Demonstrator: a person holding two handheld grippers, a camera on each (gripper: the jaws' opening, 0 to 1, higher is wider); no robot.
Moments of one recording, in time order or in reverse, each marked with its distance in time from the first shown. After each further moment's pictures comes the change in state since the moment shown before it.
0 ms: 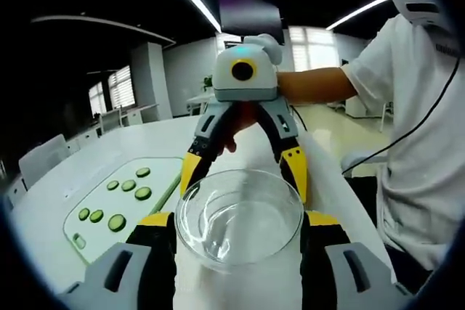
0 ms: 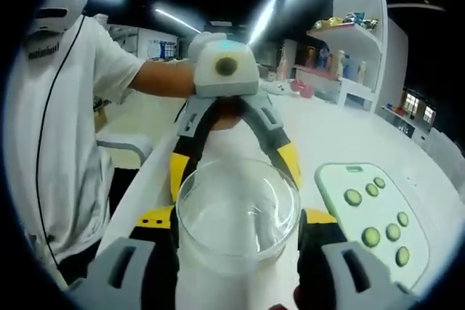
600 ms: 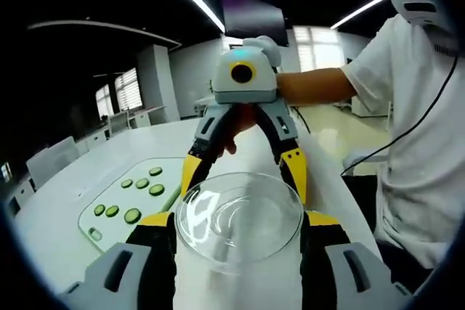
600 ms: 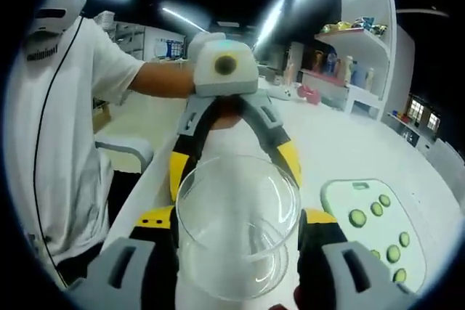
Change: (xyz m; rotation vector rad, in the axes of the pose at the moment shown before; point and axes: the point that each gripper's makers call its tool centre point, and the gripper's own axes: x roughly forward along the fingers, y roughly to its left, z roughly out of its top) left arm -0.029 0.002 0.001 0.011 -0.002 0.052; right arm 0.018 0.003 0.022 -0.038 -0.003 0.027
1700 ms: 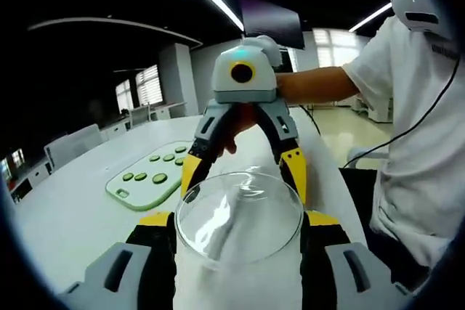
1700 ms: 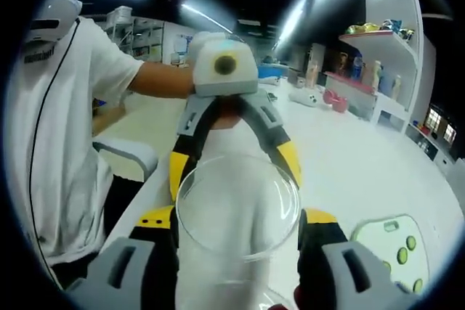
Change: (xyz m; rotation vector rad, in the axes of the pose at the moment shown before) left arm -0.072 -0.002 -0.035 -0.055 -0.003 0.120; right arm 0.074 0.022 0.037 -0.057 0.004 0.119
